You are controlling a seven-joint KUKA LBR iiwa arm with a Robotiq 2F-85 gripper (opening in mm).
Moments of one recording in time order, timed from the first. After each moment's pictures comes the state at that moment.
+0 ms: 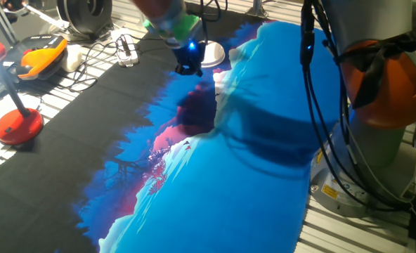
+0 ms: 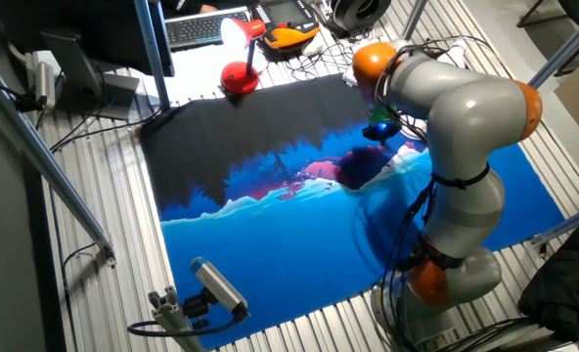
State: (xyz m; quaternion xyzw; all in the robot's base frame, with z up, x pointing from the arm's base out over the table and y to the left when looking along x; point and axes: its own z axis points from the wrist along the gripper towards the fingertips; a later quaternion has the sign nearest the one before) arm 0.495 -0.113 0.108 -0.14 -0.98 0.12 0.06
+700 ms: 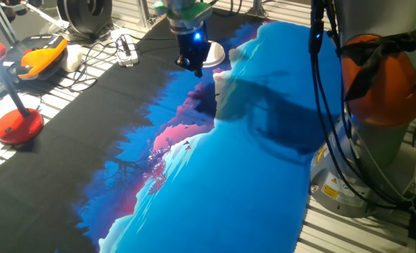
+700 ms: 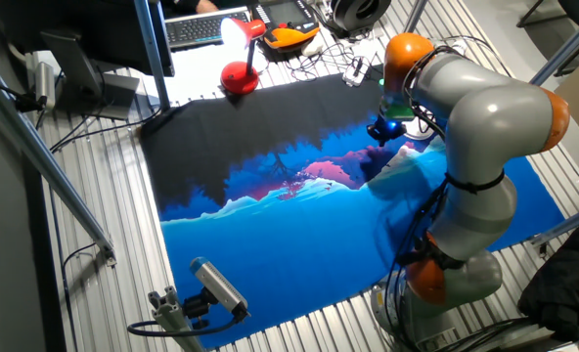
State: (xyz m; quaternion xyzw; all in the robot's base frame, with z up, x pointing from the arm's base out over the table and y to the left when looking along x) arm 0.487 -0.114 0.125 -0.15 -0.99 0.04 0.04
